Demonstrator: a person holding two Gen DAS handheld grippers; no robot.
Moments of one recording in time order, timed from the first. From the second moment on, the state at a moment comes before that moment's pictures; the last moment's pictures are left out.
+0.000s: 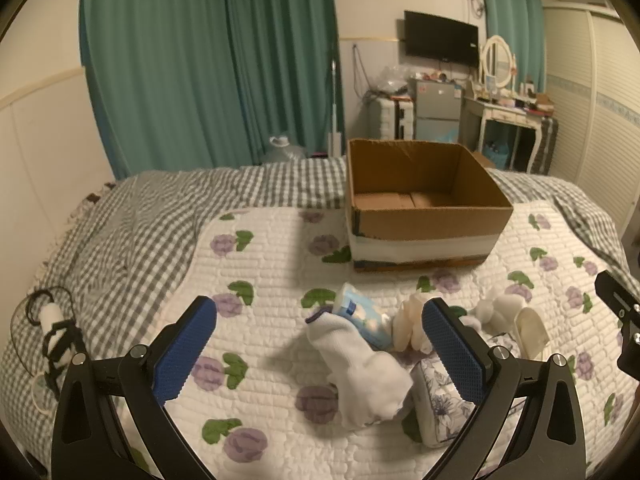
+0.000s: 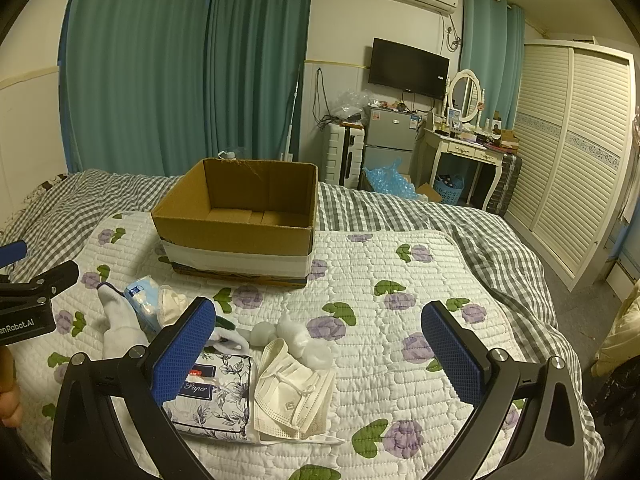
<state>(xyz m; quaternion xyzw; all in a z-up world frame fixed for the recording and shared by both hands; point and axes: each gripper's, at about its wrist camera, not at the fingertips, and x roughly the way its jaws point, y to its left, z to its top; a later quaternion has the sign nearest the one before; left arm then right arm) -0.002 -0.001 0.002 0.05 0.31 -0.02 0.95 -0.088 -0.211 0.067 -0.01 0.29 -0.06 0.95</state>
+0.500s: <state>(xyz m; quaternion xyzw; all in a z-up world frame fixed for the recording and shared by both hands) 0.000 0.001 0.001 0.05 0.32 -0.02 0.95 -0.088 -0.211 0.068 -0.01 0.29 -0.06 0.95</state>
